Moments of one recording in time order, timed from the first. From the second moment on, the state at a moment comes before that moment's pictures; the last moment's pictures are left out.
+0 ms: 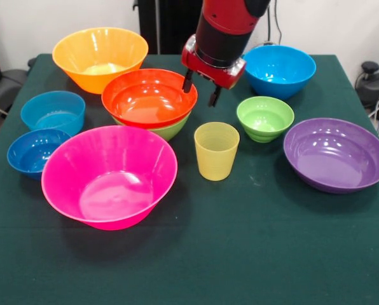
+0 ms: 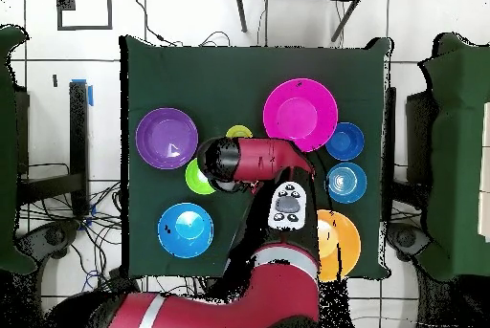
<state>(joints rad) -0.08 -0.47 -0.15 1.53 -0.13 0.72 2.19</state>
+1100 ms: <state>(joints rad) -0.08 -0.51 -0.09 1.47 -0.13 0.80 2.19</state>
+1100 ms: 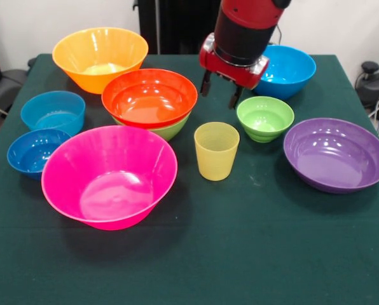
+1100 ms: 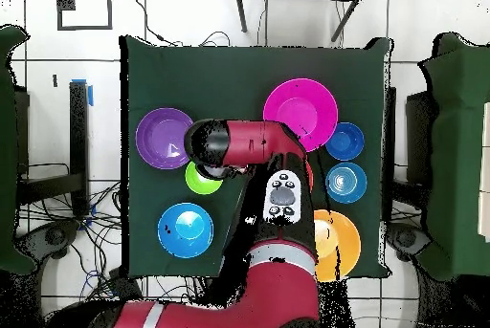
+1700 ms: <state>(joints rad) -0.05 -0.58 -0.09 1.47 -0.13 0.80 2.19</state>
